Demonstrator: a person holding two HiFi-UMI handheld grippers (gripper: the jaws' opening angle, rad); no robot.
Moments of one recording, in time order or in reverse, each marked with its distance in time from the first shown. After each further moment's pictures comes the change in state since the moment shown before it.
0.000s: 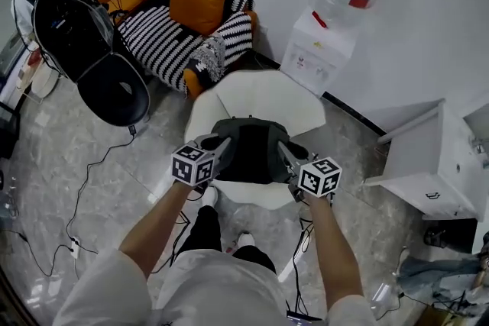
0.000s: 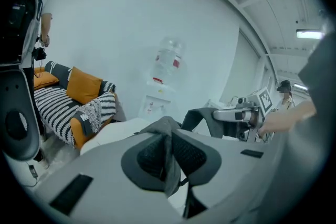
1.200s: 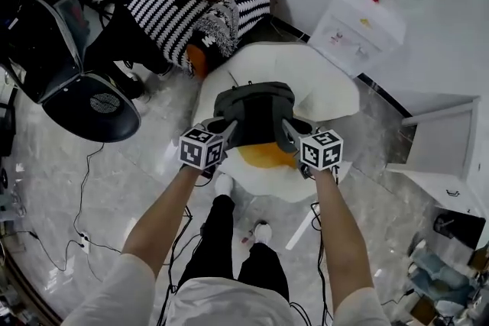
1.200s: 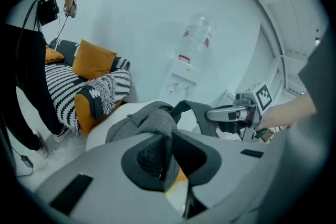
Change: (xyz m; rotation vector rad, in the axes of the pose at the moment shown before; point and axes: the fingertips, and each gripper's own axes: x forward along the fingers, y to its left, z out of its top) left arm 0.101 0.163 -0.070 -0.105 0.147 0.031; right arm 0.181 -0.108 -0.093 0.021 0.234 -0.077
